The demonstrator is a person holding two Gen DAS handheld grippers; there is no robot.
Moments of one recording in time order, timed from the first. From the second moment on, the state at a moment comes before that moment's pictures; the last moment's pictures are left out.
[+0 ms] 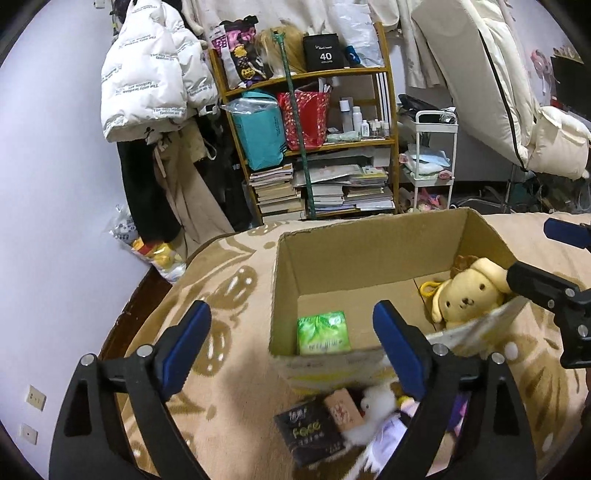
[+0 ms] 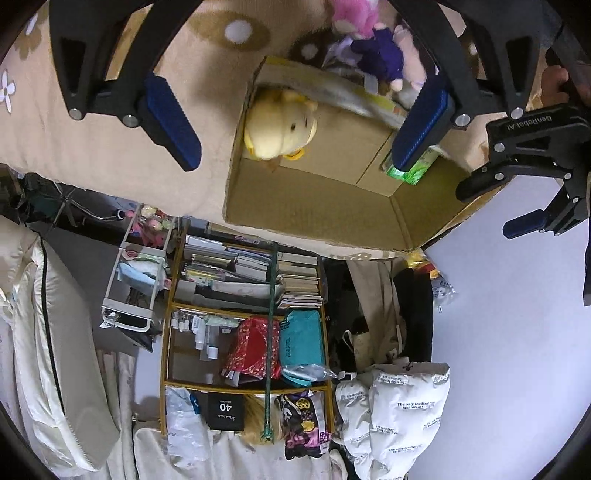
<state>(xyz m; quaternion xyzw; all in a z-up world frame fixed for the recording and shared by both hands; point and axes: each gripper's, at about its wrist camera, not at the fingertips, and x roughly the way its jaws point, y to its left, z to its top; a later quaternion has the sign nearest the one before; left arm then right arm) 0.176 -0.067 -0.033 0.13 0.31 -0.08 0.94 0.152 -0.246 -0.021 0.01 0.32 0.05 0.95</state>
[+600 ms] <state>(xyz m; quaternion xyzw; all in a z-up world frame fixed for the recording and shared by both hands) 0.087 -0.039 0.009 0.10 0.31 -0.05 0.94 0.080 -0.235 0.020 0.00 0.29 0.03 0.96</state>
